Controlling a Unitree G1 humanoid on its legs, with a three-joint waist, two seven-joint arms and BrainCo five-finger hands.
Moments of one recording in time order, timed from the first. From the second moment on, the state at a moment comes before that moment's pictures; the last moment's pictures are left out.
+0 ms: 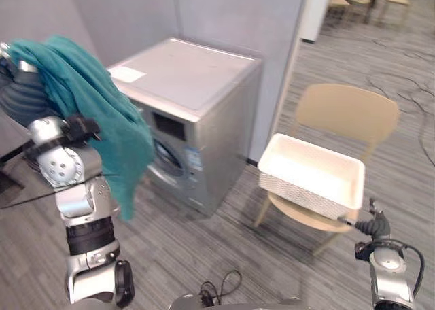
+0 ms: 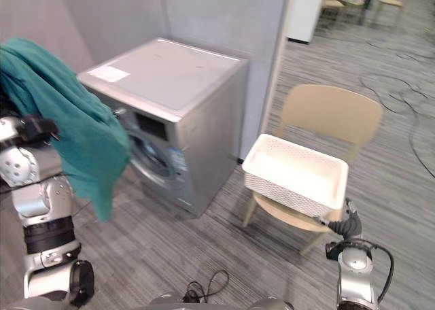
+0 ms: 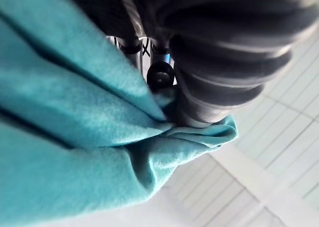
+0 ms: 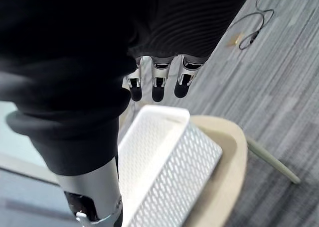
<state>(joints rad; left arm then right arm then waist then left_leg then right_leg) -0.39 0.26 0.36 -0.16 -0.33 -0.27 0.29 0.10 -0.25 -0.44 0.38 -0.24 0.09 -0.02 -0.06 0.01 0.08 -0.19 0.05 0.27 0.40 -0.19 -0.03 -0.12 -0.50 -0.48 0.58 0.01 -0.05</state>
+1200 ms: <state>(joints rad) -0.28 0.06 -0.13 -0.16 -0.30 -0.24 0.28 0.06 0.01 -0.17 0.95 -0.05 0.04 -0.04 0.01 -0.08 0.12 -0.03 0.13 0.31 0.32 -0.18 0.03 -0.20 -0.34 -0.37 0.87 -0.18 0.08</state>
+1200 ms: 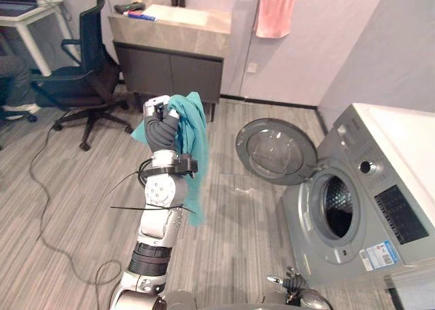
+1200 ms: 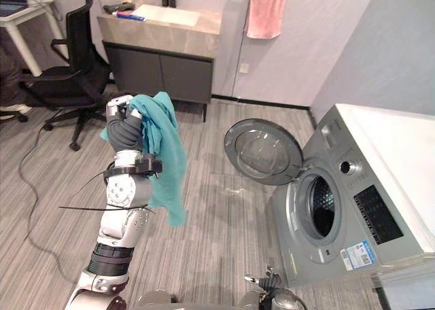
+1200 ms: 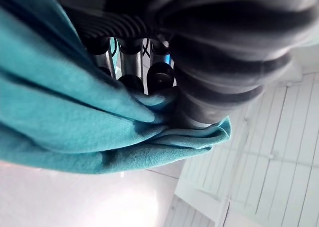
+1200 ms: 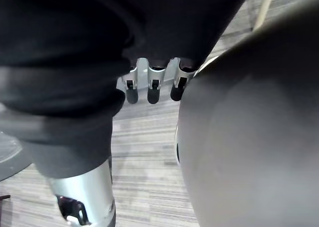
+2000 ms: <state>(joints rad) 0.13 -0.05 -0.16 -0.24 -0.47 -0.24 0.14 0.03 -0.02 -0.07 0.97 -0.13 0.04 -0.02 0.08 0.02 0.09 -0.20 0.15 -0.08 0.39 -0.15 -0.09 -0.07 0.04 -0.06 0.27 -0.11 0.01</state>
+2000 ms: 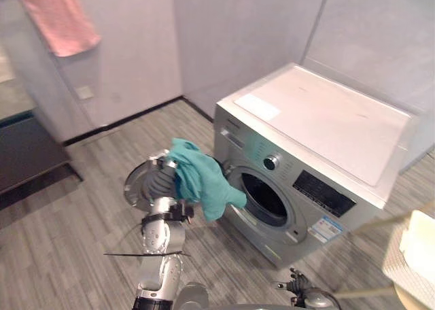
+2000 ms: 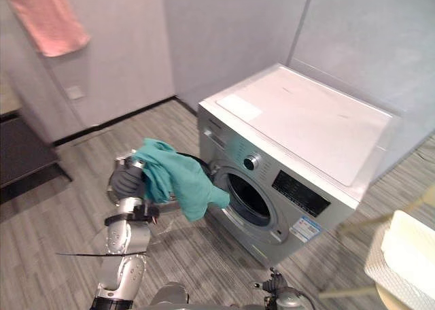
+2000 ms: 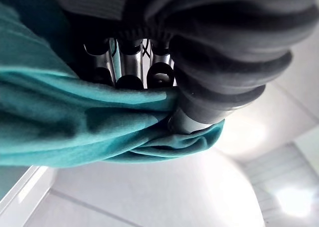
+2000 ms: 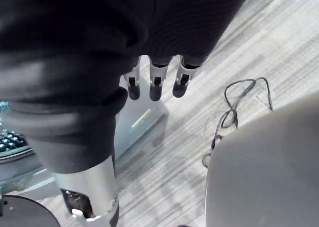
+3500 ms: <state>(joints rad) -0.21 -0.07 0.00 -0.16 -0.54 -0.30 0.33 -0.29 0.09 0.37 0.37 0.34 -0.20 -0.12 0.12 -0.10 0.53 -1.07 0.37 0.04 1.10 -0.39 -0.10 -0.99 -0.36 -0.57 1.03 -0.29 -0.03</state>
